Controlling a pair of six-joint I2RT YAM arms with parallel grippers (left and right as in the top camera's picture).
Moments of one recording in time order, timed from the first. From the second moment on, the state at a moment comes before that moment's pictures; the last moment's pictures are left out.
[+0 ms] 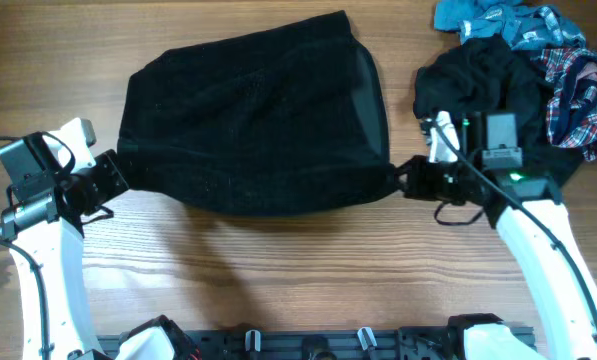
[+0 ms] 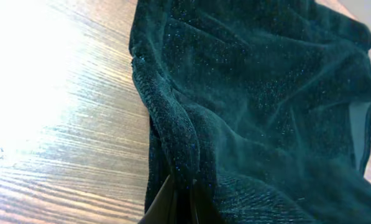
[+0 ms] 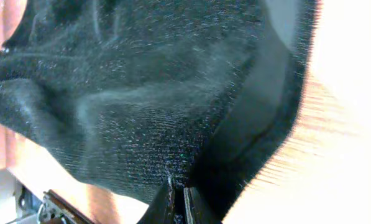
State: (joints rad) left arm 0.47 1.25 0.89 -0.66 0.46 -0.08; right arm 0.07 1.25 0.93 -0.80 -0.56 0.21
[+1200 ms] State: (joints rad) left arm 0.37 1.47 0.88 -0.19 0.36 -0.25; right arm -0.04 1.47 0.93 -0.21 -0.58 0.16
